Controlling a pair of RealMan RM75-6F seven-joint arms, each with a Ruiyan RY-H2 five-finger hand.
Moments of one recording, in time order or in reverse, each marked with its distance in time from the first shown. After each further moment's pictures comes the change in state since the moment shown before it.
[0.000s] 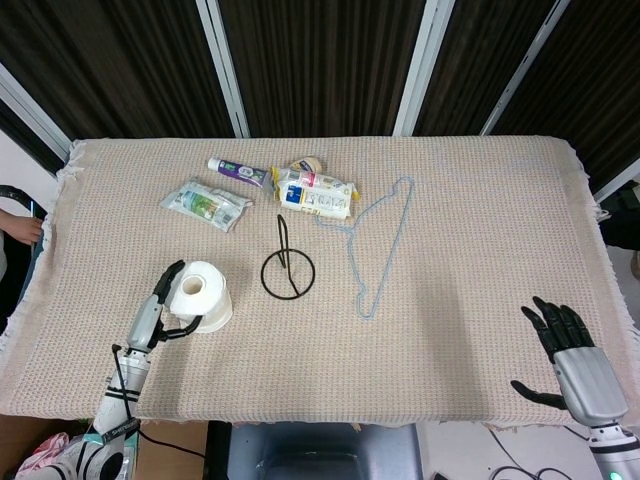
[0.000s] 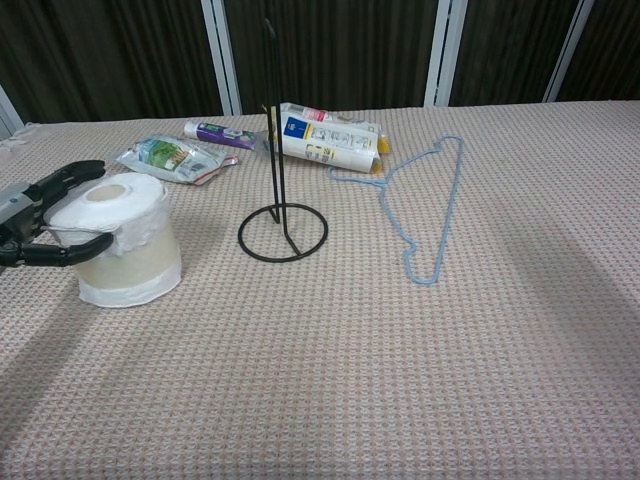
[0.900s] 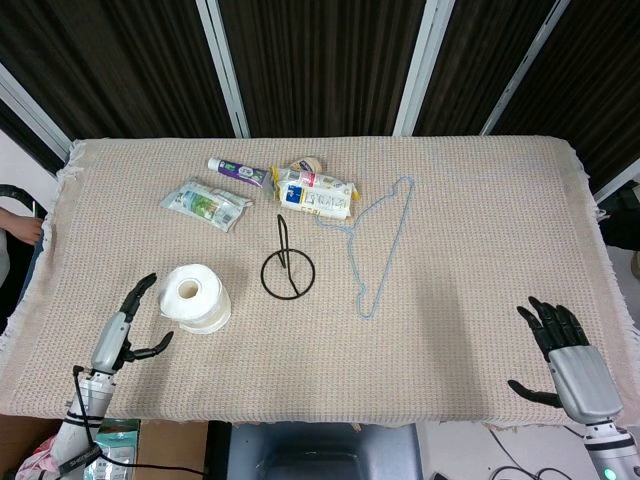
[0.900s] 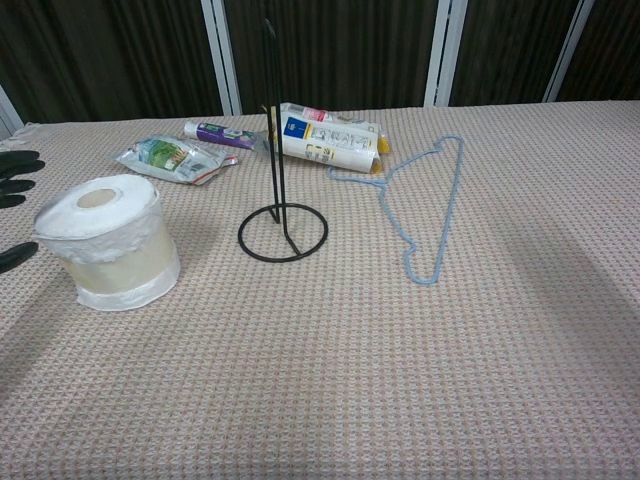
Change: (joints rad) left arm 0.105 0.150 0.069 -0.104 0.098 0.141 -0.035; right arm 0.009 -0.011 0.003 -0.006 0.015 -0.024 -0.027
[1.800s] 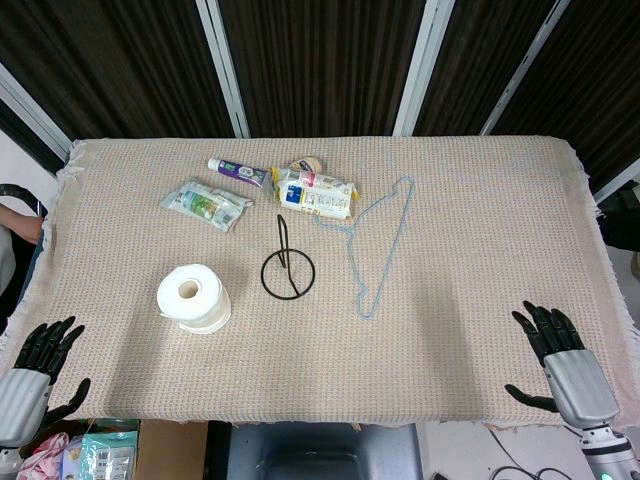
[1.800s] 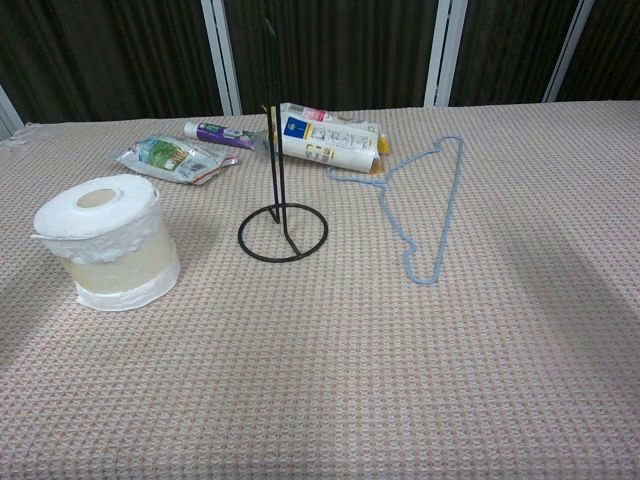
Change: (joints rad) left arm 0.254 0.353 0.145 -0.226 0.167 0.313 0.597; right arm -0.005 -0.010 -0.013 0.002 -0.025 0.004 -0.027
